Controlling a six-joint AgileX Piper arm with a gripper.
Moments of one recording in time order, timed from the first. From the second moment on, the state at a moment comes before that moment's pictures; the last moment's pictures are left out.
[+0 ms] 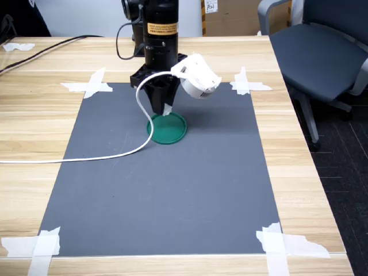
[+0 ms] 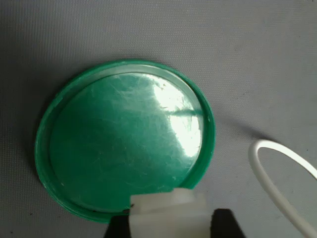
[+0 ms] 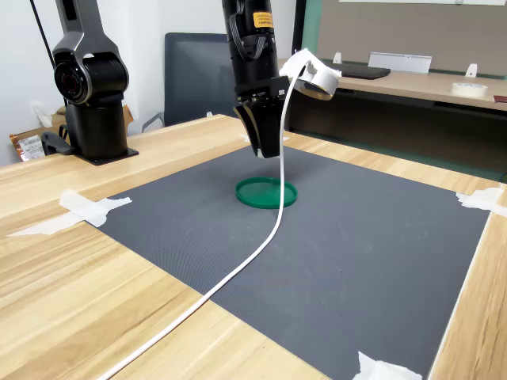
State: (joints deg) arm 18.6 83.2 -49.4 -13.5 39.7 -30.1
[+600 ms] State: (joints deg) arm 18.6 80.9 -49.4 -11.1 37.9 -30.6
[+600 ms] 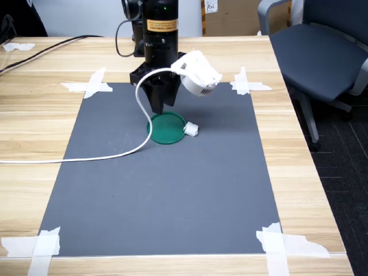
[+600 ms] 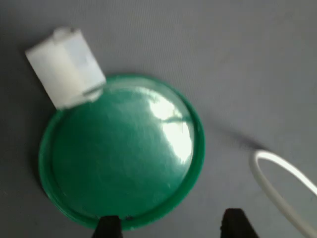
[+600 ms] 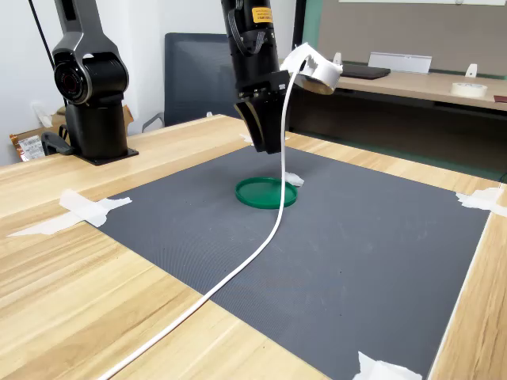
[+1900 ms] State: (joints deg) arm 18.6 79.7 -59.3 -2.1 51.9 -43.1
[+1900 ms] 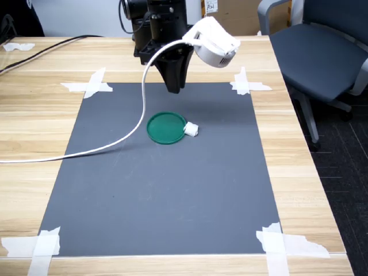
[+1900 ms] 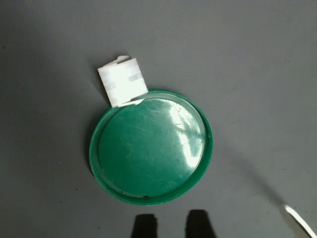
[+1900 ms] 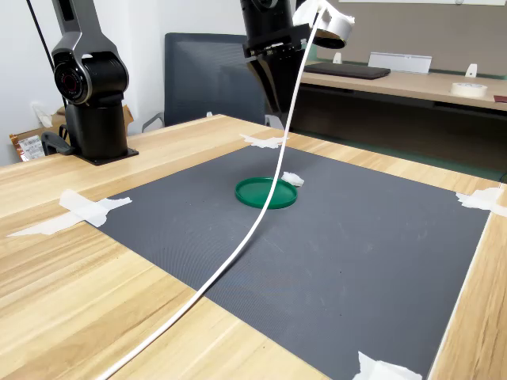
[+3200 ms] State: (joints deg) arm 19.8 90.7 -66.7 2.4 57.2 -57.2
